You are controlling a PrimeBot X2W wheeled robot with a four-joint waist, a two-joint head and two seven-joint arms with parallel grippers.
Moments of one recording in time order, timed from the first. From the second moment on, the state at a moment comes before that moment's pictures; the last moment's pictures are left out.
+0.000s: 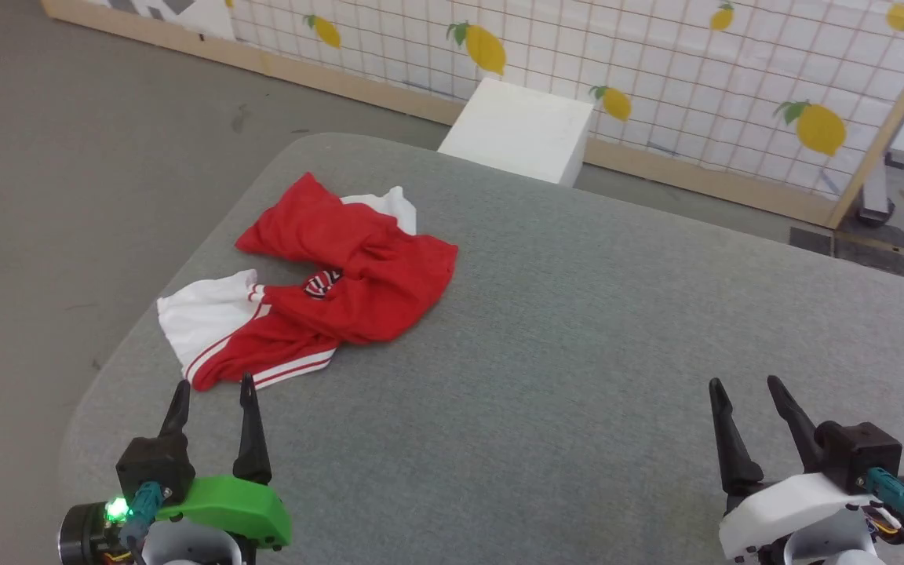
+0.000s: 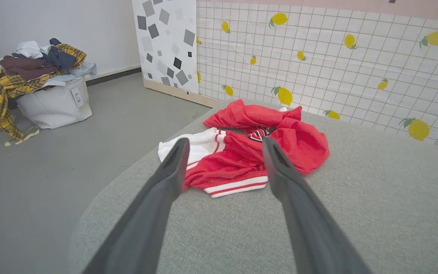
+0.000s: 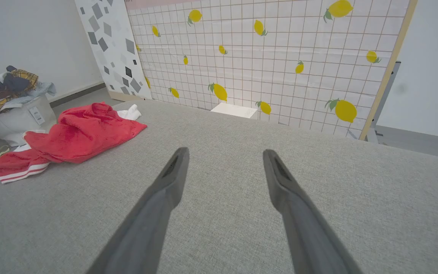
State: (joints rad) left arm 0.01 0.06 0.02 0.09 -0.11 0.04 -0.17; right arm 0.00 -0.05 -0.04 0.20 0.13 0.13 -0.16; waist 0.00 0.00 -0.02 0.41
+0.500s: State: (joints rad) left arm 0.02 0.06 0.02 0.12 -0.12 0.05 -0.20; right arm 0.01 -0.05 -0.06 0.23 0.13 0.13 -0.18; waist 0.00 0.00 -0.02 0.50
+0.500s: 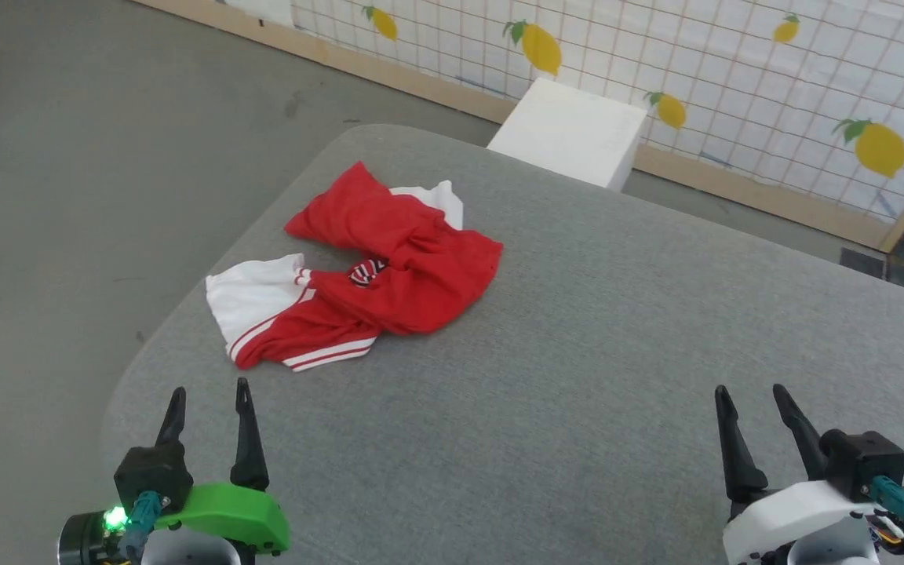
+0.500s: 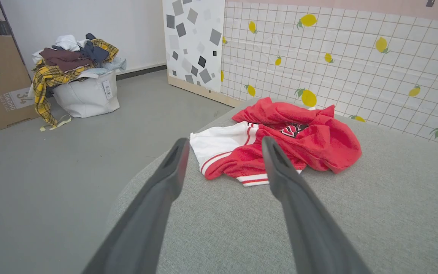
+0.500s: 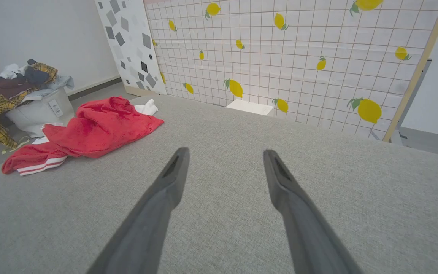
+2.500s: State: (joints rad) left arm -0.91 0.18 -0.03 0.81 -0.45 -0.12 0.27; right arm -0.04 -0.05 -0.11 -0.05 -0.01 0.13 -0.02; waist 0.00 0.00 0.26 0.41
